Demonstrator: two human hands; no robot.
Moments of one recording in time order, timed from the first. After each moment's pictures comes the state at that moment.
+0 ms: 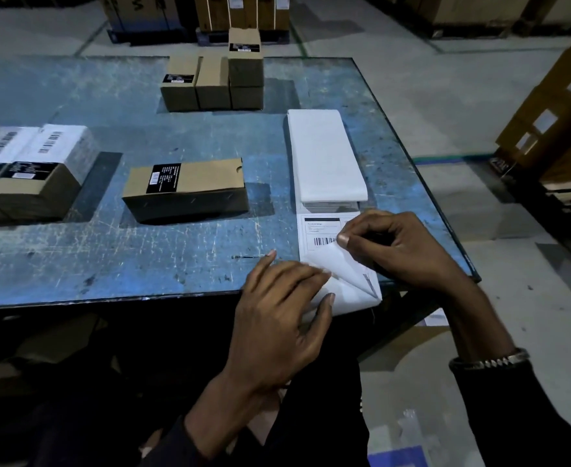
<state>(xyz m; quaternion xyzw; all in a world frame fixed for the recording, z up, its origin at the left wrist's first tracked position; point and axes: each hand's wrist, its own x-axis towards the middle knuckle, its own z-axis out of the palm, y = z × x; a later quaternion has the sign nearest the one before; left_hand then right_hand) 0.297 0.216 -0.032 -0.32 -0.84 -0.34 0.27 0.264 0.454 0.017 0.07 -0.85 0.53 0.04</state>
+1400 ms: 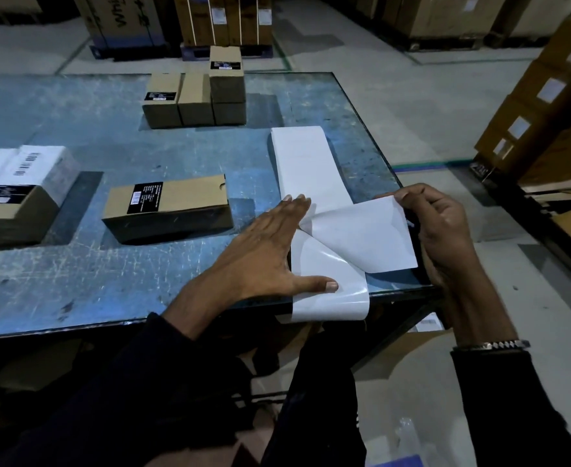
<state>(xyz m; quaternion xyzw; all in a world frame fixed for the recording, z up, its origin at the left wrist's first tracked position) 0.182 0.230 0.009 -0.37 -0.90 -0.21 -0.06 0.244 0.497 0.018 -0.10 -0.68 0.69 0.22</state>
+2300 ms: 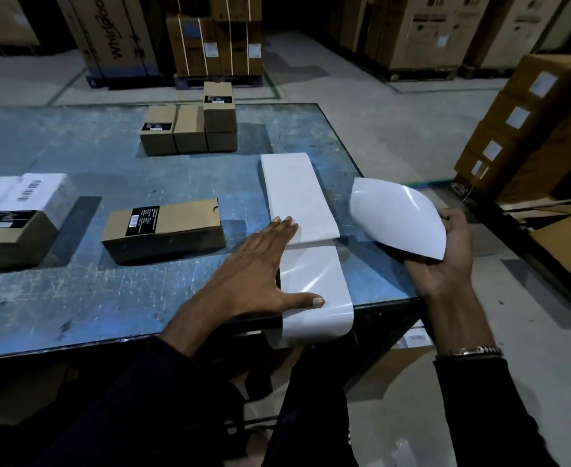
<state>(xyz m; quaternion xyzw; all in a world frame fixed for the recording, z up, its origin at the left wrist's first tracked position) 0.186 0.227 0.011 -0.38 -0.90 -0.20 -0.06 0.260 0.514 0.032 -0.17 -0.36 0.89 0.21</state>
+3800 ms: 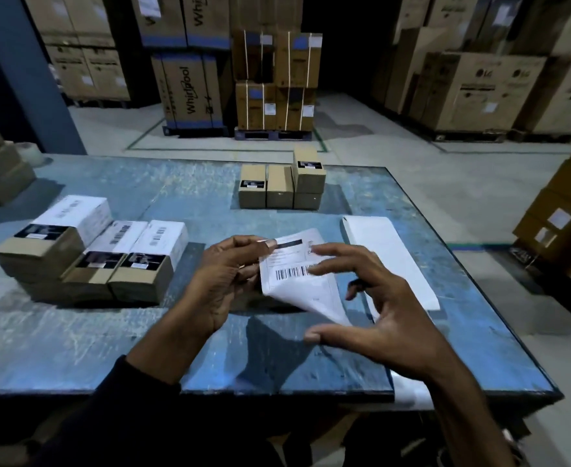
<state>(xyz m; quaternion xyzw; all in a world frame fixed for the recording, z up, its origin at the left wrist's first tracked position) 0.139 0.081 0.101 0.03 -0.58 -0.80 -0.12 0.241 0.301 0.104 0.21 -0.84 0.48 0.16</state>
